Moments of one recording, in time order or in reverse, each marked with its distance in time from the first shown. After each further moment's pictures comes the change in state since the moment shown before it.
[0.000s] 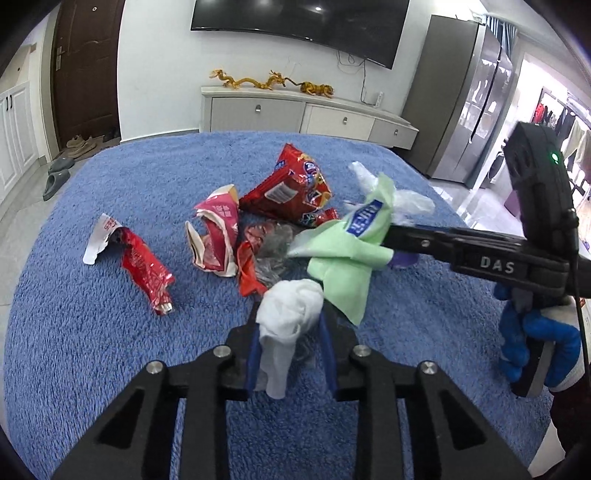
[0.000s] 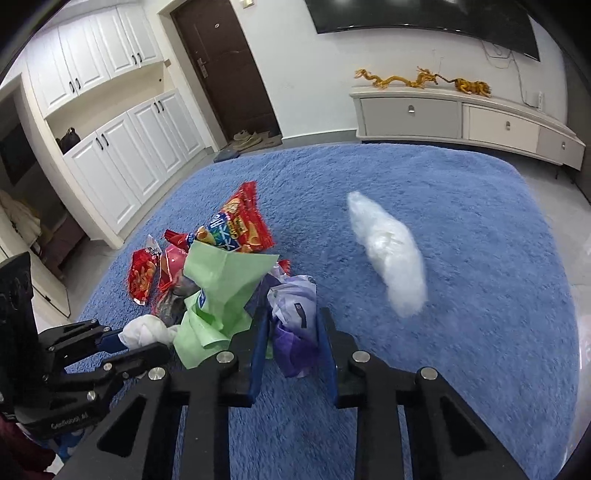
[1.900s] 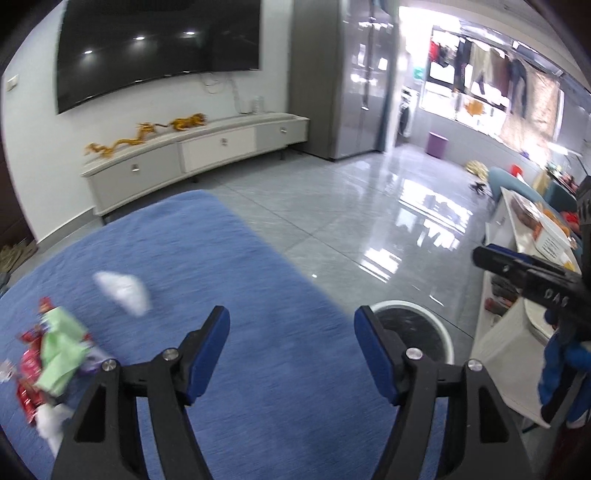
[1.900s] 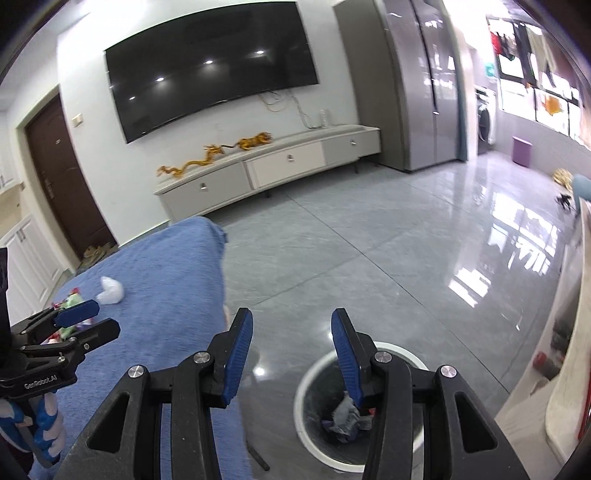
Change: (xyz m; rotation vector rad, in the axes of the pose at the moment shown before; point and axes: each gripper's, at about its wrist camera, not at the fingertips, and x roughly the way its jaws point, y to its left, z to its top) left arm 0.016 -0.235 0.048 0.368 -0.055 -0.187; right arm -0.273 -0.134 -0.136 0.400 -0.317 -0.554
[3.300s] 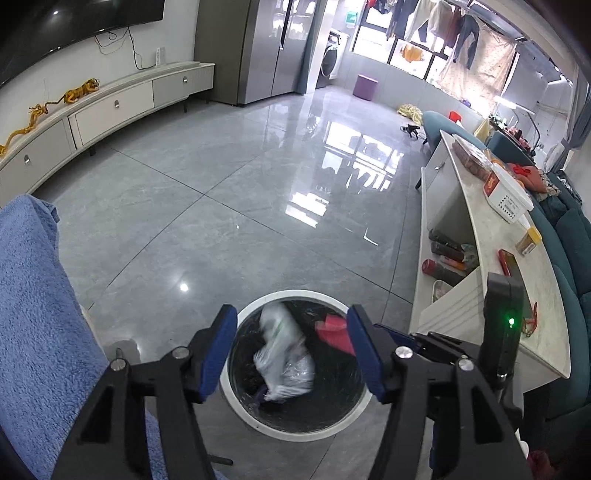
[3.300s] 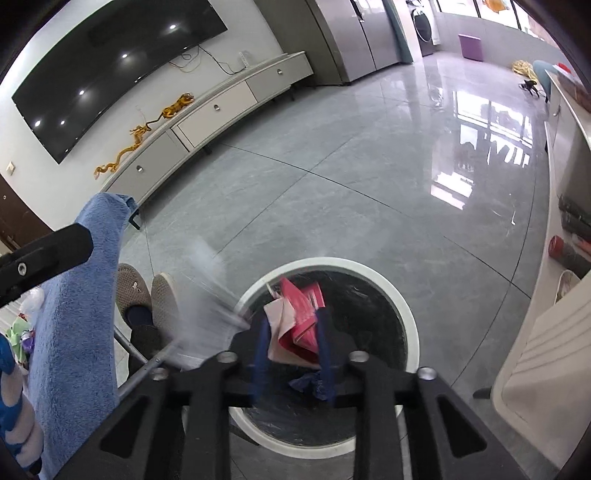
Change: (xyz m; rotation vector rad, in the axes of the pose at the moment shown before) left arm 0.151 -0.177 0.034 0.137 0.248 -0.310; right arm 0.073 -0.139 -0.086 0.332 0.225 -0.057
